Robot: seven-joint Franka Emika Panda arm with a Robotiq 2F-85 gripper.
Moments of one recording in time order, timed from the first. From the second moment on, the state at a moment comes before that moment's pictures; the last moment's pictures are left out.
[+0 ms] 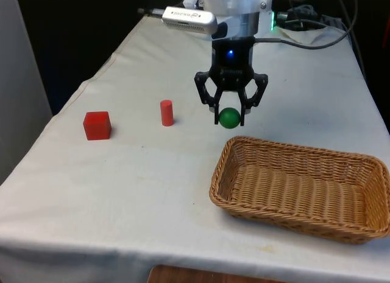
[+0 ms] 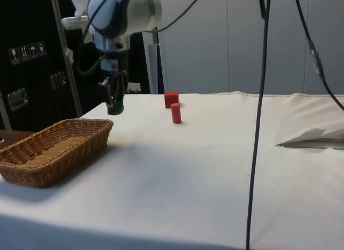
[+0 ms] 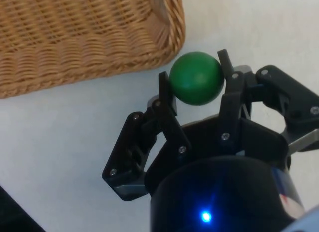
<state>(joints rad) 0.49 0.61 -0.56 -1.83 0.47 2.46 -0.36</state>
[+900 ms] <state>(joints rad) 0.48 0.78 -0.55 -1.52 0.48 2.35 -0.33</state>
